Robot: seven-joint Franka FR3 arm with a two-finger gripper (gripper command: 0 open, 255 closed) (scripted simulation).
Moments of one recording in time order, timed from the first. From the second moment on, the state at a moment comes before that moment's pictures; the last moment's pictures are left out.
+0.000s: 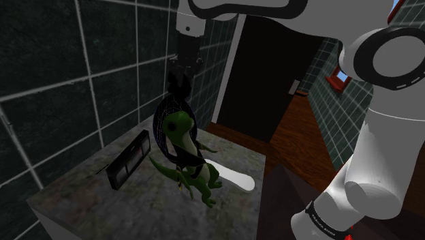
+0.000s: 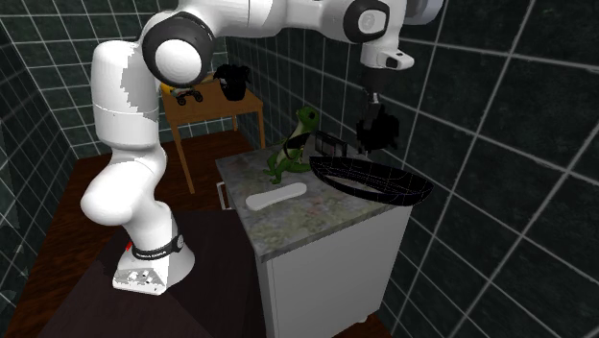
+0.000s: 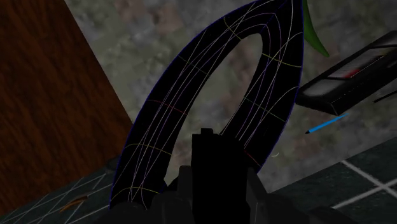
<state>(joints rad) 0.05 0.30 0.32 -1.40 -0.09 1.67 0.44</state>
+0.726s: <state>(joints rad) 0.05 0.32 0.32 -1.52 -0.10 1.83 0.44</state>
